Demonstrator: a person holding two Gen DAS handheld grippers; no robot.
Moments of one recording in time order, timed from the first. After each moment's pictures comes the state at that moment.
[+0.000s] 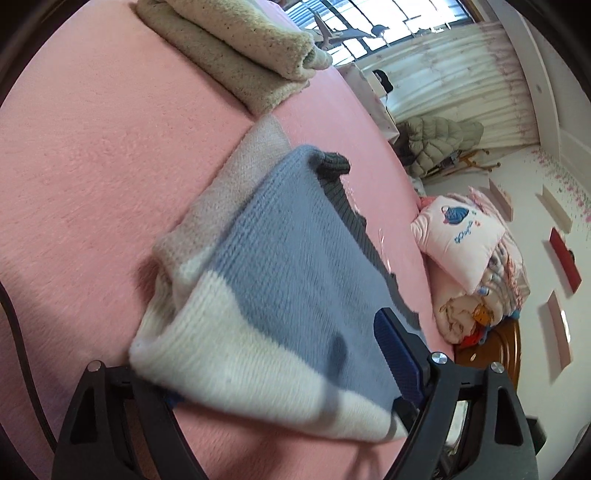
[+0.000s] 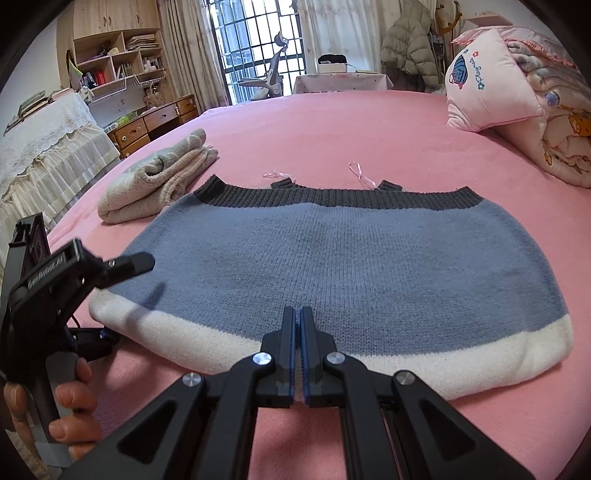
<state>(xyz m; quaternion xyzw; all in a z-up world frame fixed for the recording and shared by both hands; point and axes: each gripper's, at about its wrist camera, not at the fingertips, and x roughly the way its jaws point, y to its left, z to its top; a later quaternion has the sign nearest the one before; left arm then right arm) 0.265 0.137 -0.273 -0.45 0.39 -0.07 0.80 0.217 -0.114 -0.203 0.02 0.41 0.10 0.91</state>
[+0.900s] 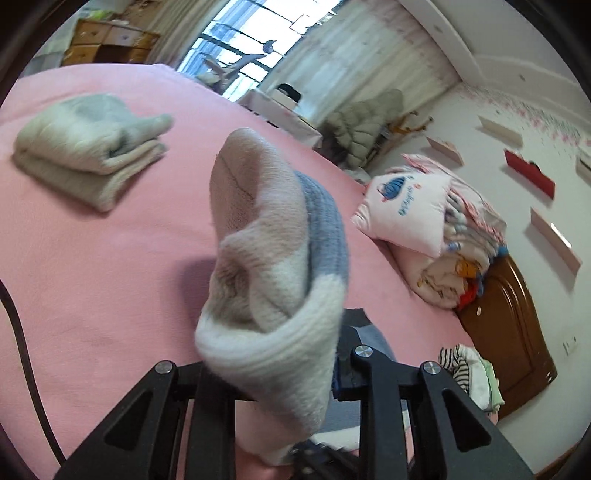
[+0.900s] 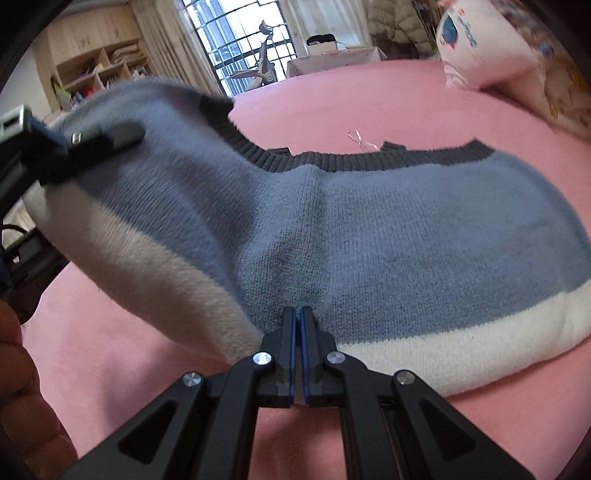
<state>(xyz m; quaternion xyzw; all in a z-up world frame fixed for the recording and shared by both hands) 0.274 0.030 -0.149 -0.29 0.31 -0.15 0.89 0.226 -0.133 -0.229 0.13 0.44 0.13 0.88</state>
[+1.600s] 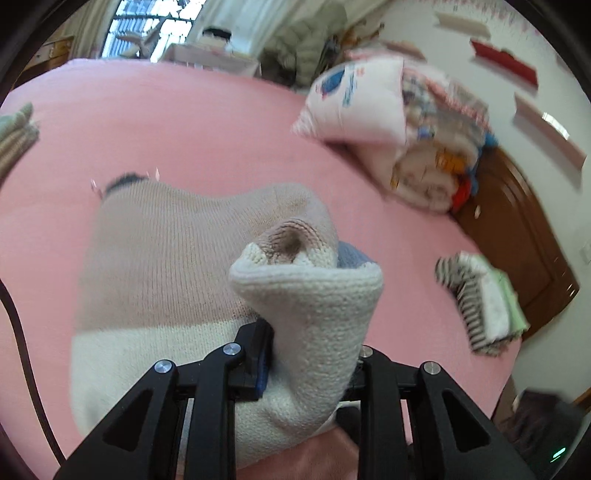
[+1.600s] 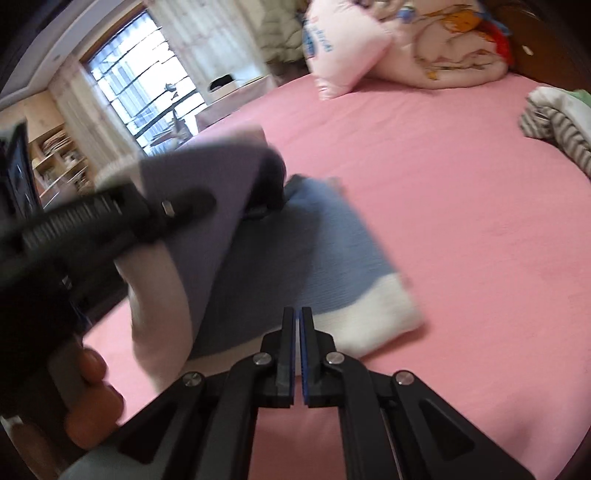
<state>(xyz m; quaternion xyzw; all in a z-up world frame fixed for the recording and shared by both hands) 0.296 -0.191 -0.172 -0.15 0.42 -0.22 0.87 0.186 -0.291 -0.196 0.22 0.40 -0.04 0.89</state>
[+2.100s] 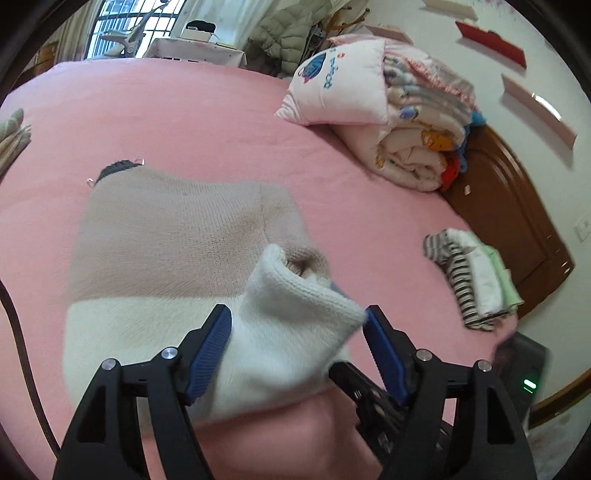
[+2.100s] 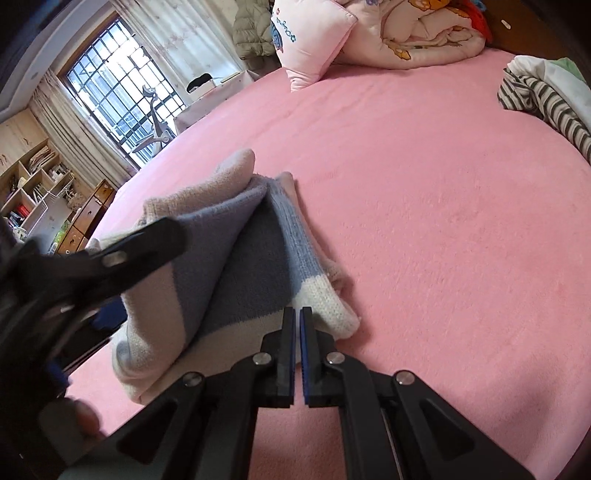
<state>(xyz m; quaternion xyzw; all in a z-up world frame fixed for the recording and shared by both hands) 0.261 -0.193 -0.151 -0.15 0.43 -0.24 0.86 0.192 -0.324 -0.205 0.24 0.41 -0.04 0.88</state>
